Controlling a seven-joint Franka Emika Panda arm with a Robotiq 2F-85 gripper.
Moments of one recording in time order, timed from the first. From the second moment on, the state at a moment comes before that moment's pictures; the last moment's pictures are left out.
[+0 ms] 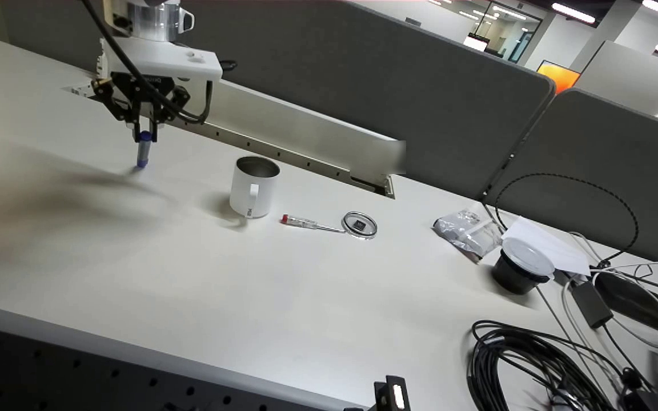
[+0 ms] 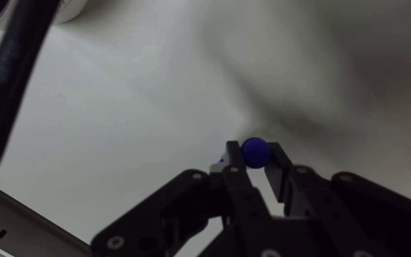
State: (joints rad) arm 0.16 0.50 0.12 -2.30 -0.04 2.92 -0.49
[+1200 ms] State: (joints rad) arm -0.04 0.69 0.21 -2.22 -0.16 3.08 -0.39
